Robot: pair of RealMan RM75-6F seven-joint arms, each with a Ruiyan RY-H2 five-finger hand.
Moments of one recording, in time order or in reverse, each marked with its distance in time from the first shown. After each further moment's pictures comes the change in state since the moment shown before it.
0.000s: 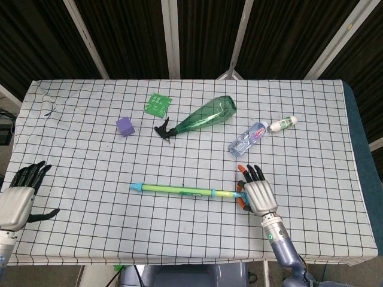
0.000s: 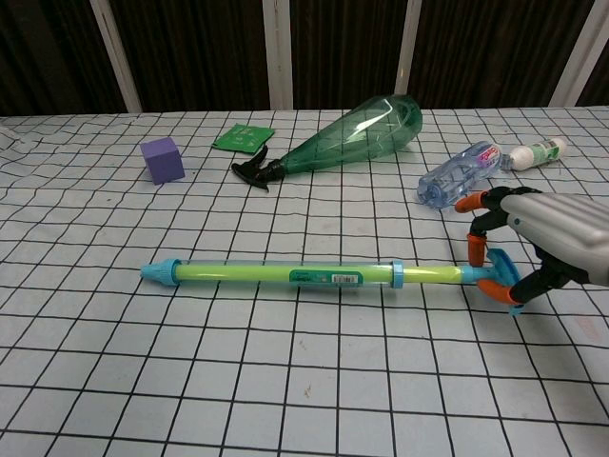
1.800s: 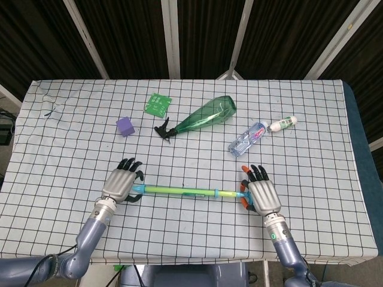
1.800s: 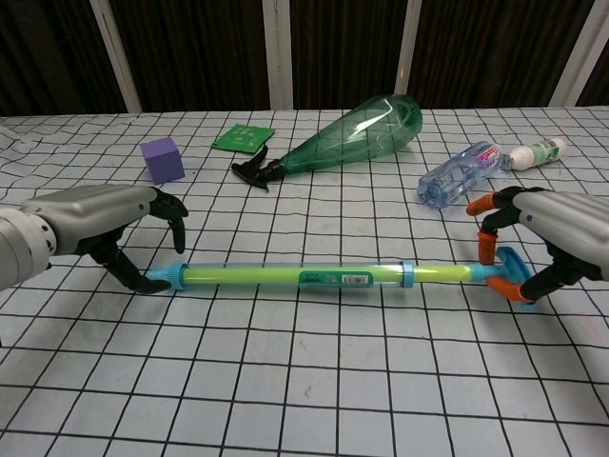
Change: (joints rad) left arm -0.473 -0.548 -0.078 0.150 -0.509 -0.255 0.494; right arm 0.006 0.024 -0.009 -0.022 0.050 0.018 0.016
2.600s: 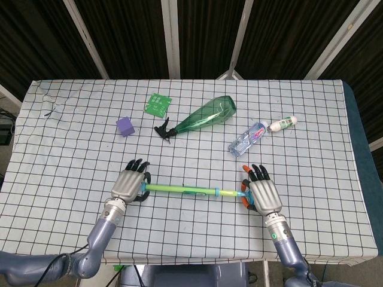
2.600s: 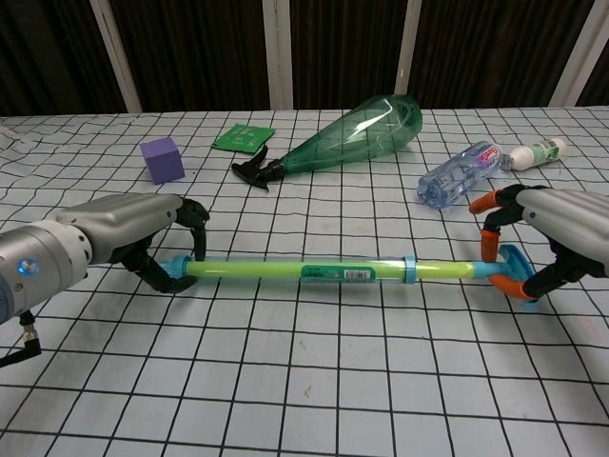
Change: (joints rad) left arm -0.032 -0.089 -0.001 0.050 -0.022 0.038 -0.004; right arm 0.002 0.007 -0.001 -0.010 0.005 0.004 0.005
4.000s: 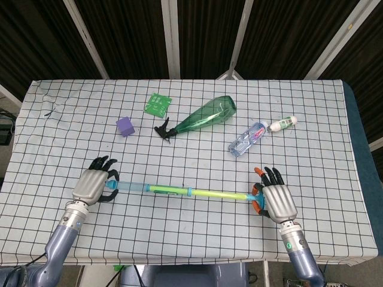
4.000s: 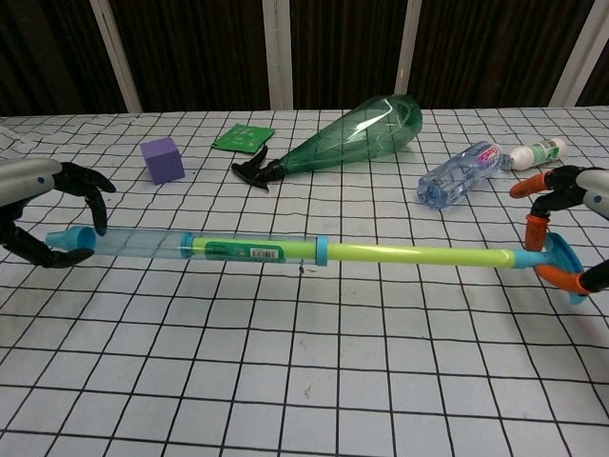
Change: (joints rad) left arm 0.139 0.302 0.087 -0.143 0.140 0.069 -0.203; right arm -0.071 0.131 -0.049 -0.131 -0.069 0.093 0.014
